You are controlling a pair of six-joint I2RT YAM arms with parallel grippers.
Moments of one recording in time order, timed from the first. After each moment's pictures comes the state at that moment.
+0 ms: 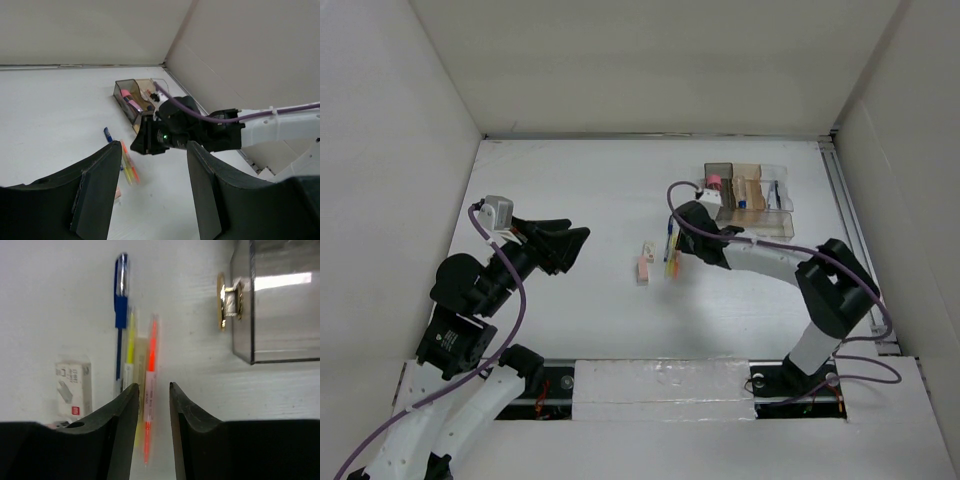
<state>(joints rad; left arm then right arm) -0.48 0.50 0.90 -0.31 0.19 -0.46 0.69 1.68 1.02 -0.16 0.44 0.73</state>
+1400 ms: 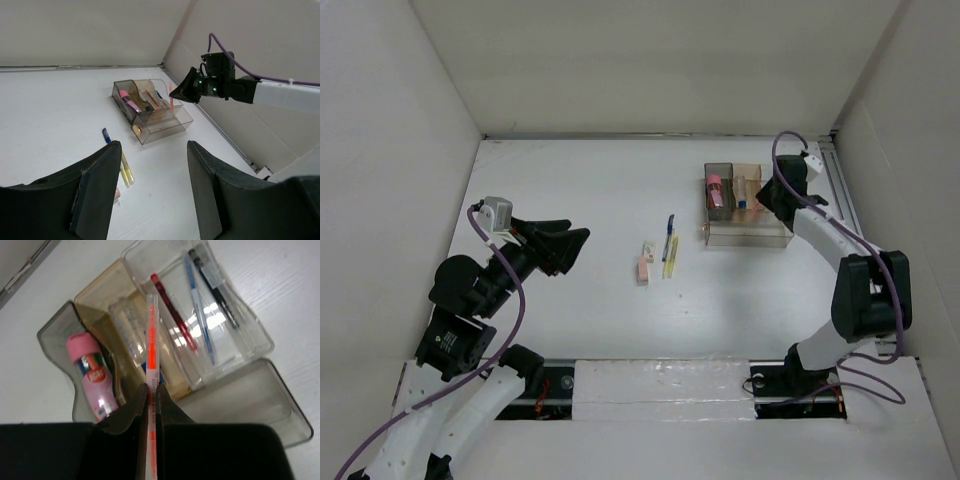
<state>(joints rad) -0.48 0.49 0.90 -0.31 0.19 -0.46 0.13 1.55 1.07 -0.15 0.32 0.71</state>
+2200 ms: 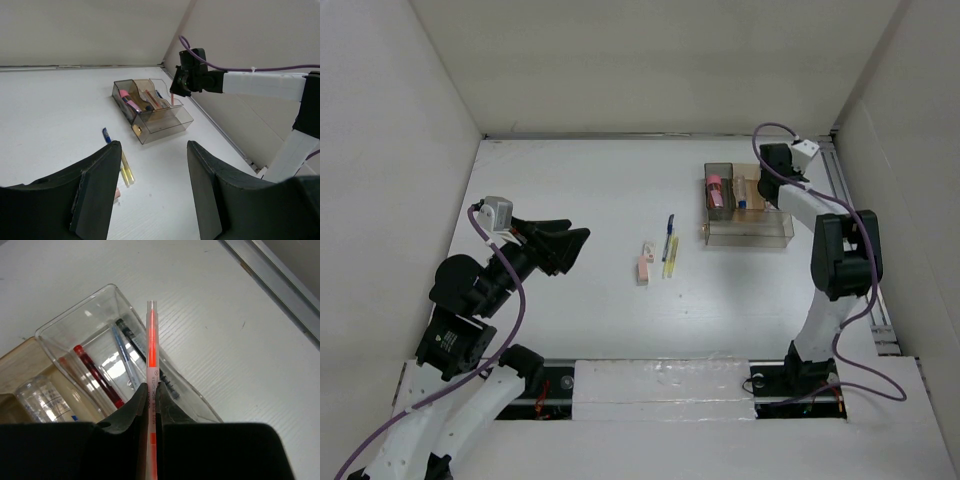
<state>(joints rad) -0.48 0.50 0.90 -0.31 0.19 -0.46 0.09 1.89 1.33 -0.16 0.68 0.51</state>
